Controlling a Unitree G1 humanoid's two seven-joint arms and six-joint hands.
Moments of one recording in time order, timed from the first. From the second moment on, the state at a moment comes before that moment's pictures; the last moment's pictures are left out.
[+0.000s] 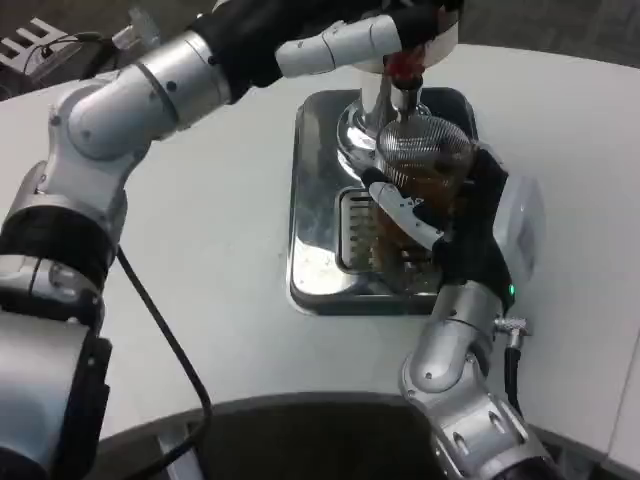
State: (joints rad) left arm -1.44 0.42 -0.04 1.25 0.16 -0.84 -0.61; right arm -0.83 0.08 0.14 0.65 -0.28 0.07 -0.80
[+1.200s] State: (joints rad) left arm -1.12 0.54 0.10 1.03 -0.03 -0.85 -0.69; right arm -0.40 0.12 0.19 0.01 -0.41 0.28 -0.62
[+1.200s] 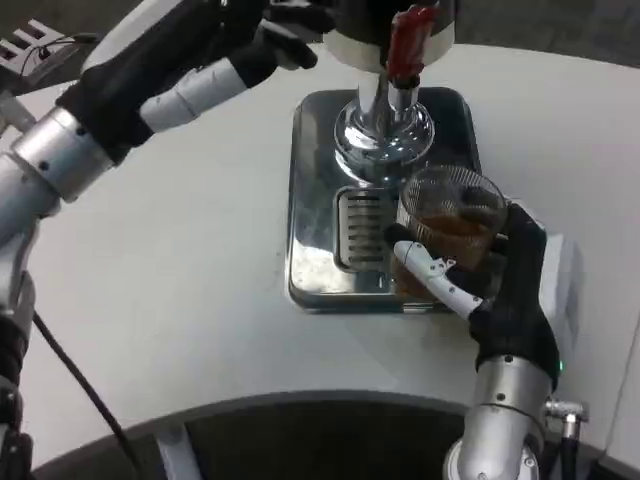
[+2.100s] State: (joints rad) left arm -0.66 0.68 0.08 0.67 0.12 -0.76 -0.50; right arm -0.28 0.07 0.27 -0.24 -0.49 0.35 -0.45
